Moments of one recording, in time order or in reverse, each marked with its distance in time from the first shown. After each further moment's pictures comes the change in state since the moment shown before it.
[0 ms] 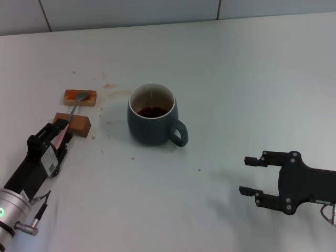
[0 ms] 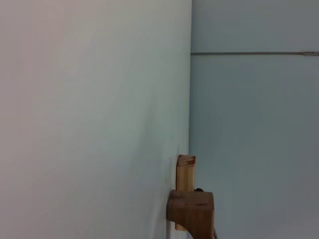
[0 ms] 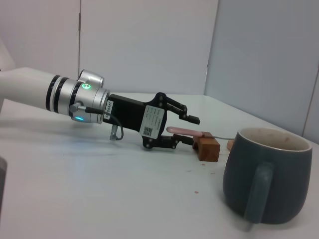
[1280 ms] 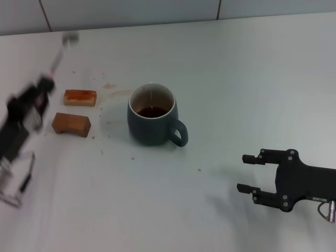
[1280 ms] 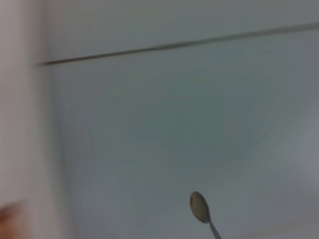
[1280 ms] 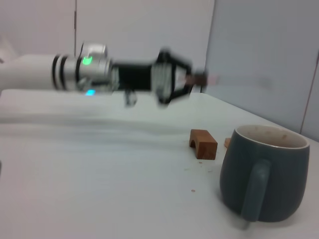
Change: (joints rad) left arm -0.036 0.001 -0.005 0.126 0.005 0.261 0.134; right arm 0.010 0.003 0.001 0.007 0.000 0.024 0.011
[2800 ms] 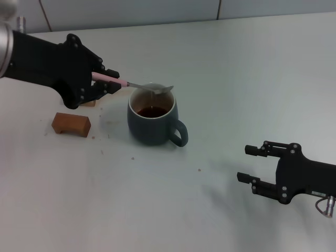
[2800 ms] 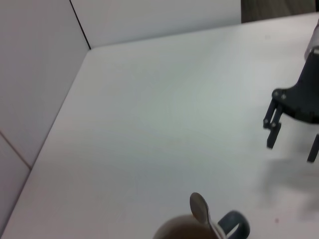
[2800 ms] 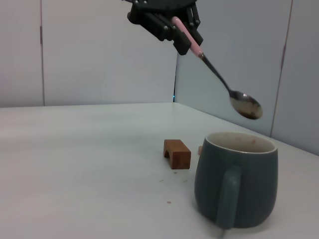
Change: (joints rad) left arm -0.168 0.010 0.580 1.657 0.950 0.190 -0.161; right arm -0.018 0.003 0.002 0.027 0.075 0.023 0.026
